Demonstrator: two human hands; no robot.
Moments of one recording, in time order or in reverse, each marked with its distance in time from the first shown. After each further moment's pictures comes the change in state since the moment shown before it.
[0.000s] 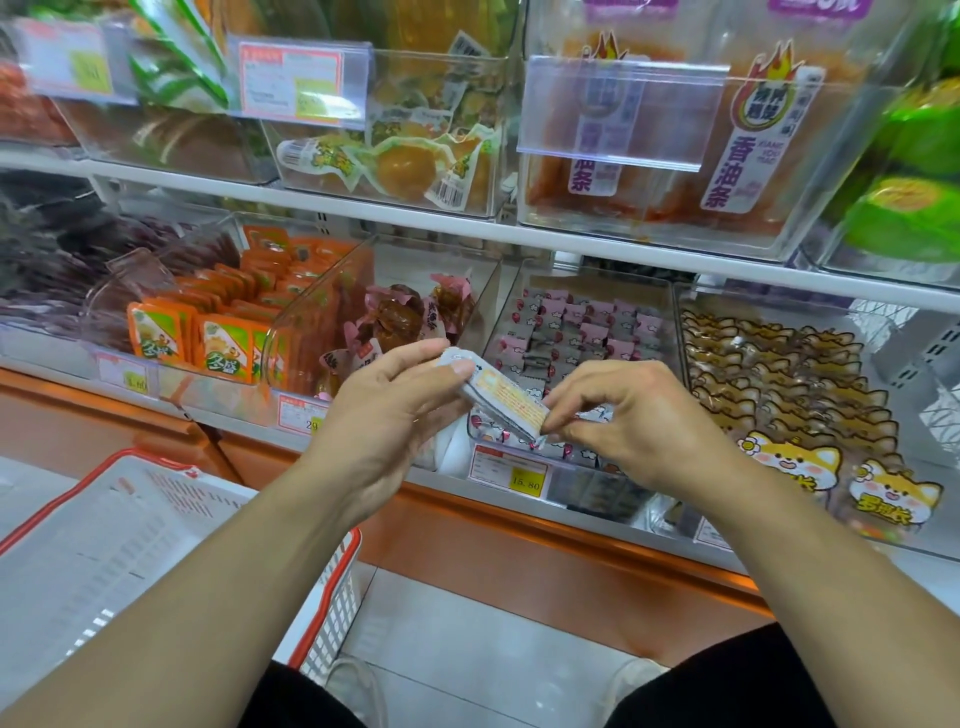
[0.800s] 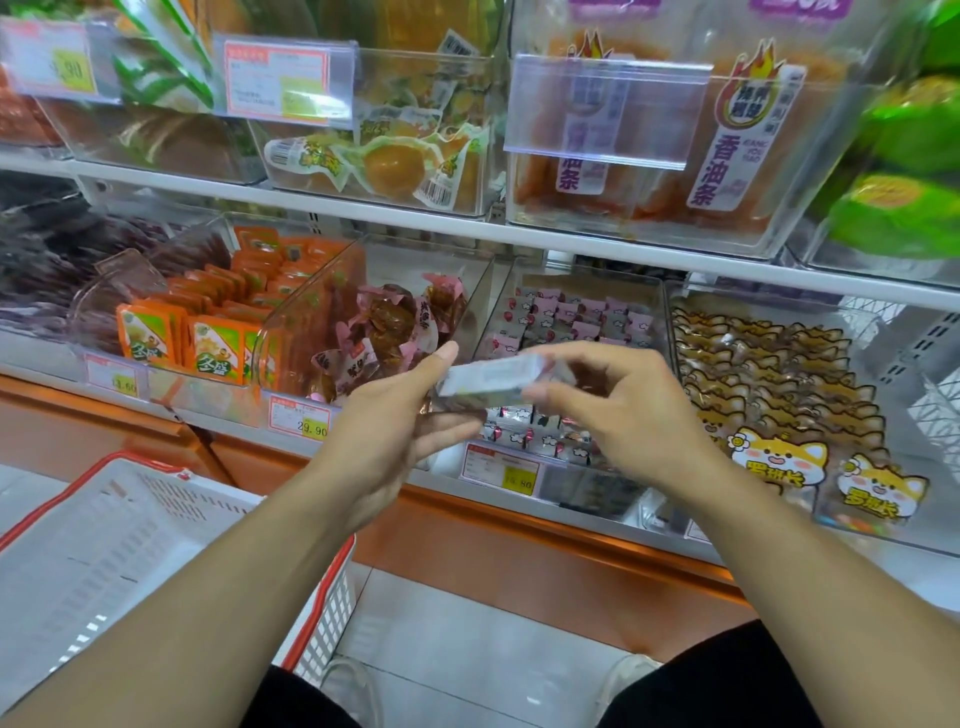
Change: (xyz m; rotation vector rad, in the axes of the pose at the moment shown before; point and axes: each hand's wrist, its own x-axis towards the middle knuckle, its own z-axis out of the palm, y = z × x) left_hand 0.002 -0.010 0.005 0.095 0.034 -0.094; right_hand 0.000 -0.008 0.006 0.365 0.131 0.118
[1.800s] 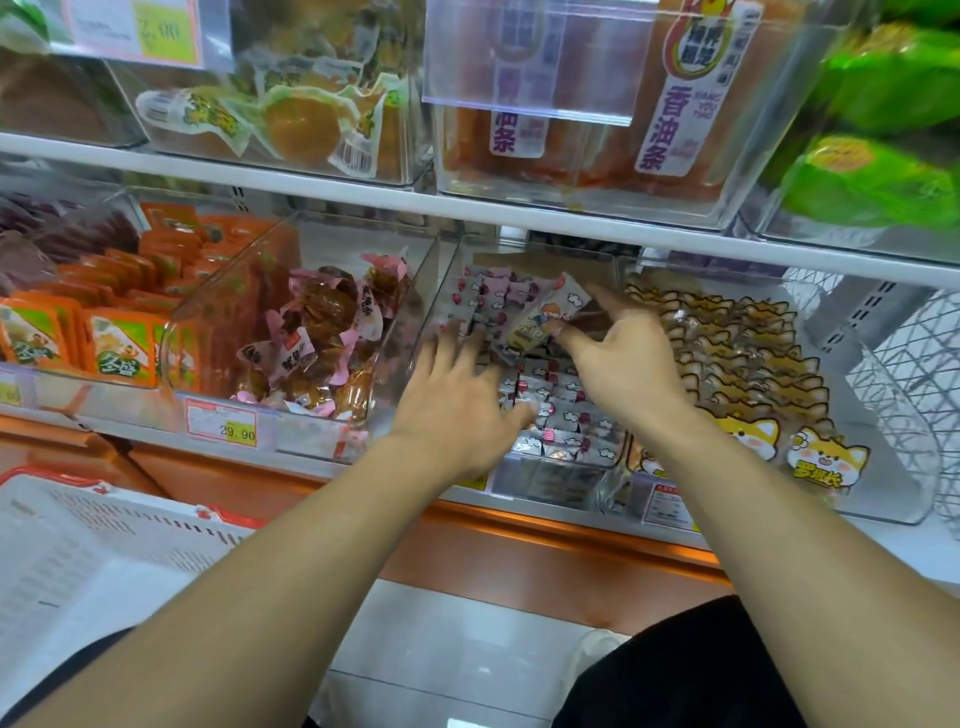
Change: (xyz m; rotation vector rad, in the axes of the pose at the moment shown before) left_hand 0.064 -0.049 0.065 1.833 -0.134 0.513; right_hand 0.034 0.051 -0.030 -0.301 0.395 0.224
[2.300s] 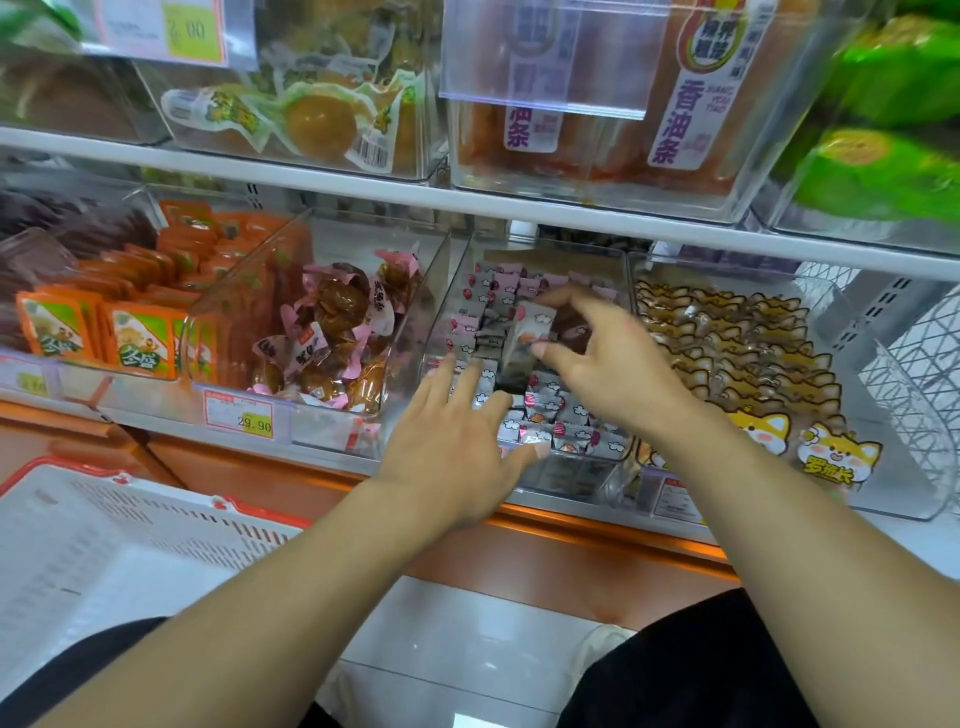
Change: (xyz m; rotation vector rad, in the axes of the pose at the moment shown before) left_hand -0.047 0.000 -0.003 0.034 -0.076 0.005; right_hand -0.007 -0.006 0.002 -0.132 -0.215 -0.211
